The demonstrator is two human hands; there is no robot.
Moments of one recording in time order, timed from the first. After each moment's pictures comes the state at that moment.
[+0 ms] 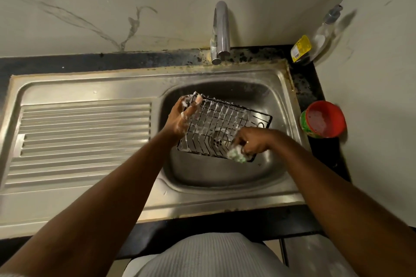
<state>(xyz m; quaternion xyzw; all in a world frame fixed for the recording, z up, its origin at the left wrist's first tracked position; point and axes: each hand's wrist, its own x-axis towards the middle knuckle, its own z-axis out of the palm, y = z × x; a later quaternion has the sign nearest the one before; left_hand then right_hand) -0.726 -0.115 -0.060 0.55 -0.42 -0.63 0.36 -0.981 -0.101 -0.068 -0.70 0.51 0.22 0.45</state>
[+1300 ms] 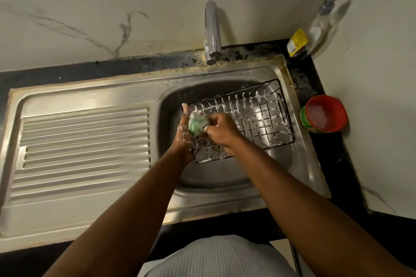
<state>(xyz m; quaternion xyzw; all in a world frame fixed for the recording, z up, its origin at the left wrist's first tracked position) -0.757 -0.084 -0.057 0.54 -0.16 -0.74 0.36 -0.883 -0.091 -0.055 -0.41 0.66 -0.24 0.59</state>
